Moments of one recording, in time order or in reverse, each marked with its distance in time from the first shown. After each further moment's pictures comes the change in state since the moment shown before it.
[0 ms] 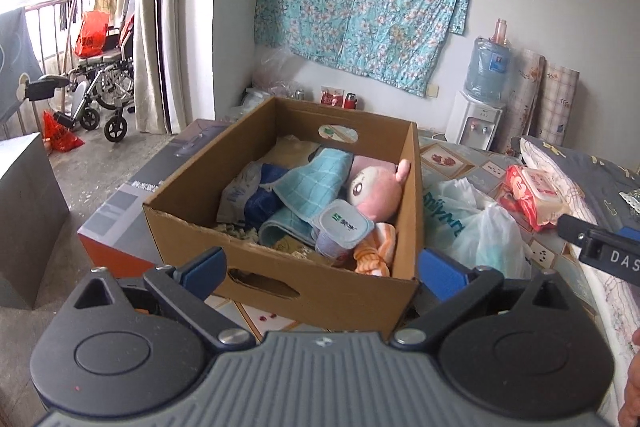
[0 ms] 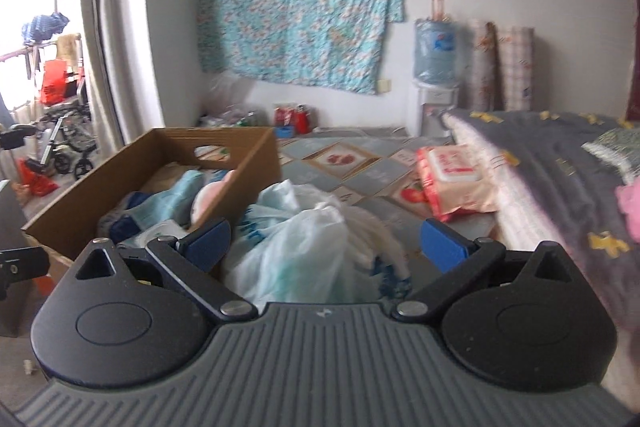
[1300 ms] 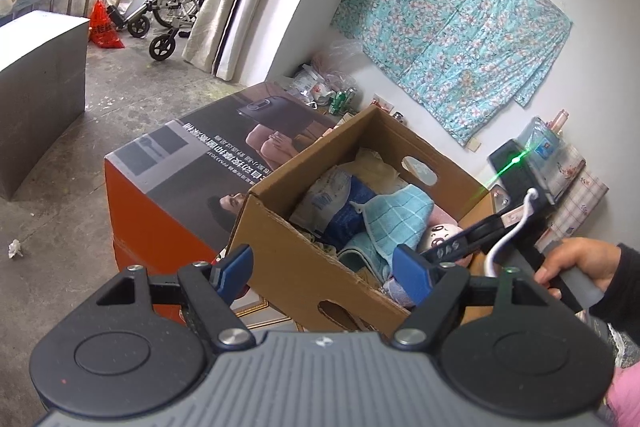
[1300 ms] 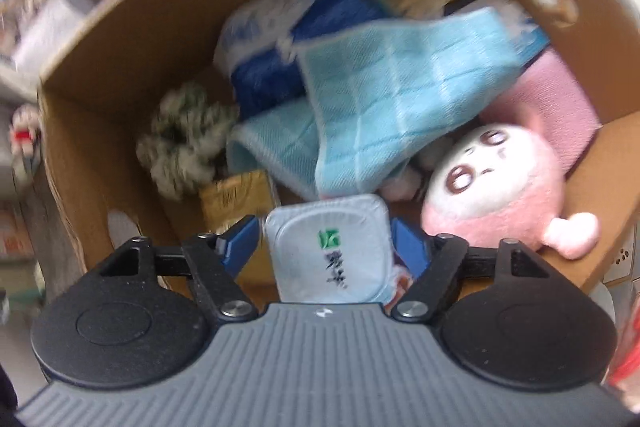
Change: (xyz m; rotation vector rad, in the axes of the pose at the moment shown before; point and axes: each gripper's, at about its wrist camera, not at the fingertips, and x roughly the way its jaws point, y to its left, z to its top) left arm 0.032 0.146 0.011 -0.408 0.023 -0.028; right arm 0.280 0.238 0.060 -0.554 0.865 0.594
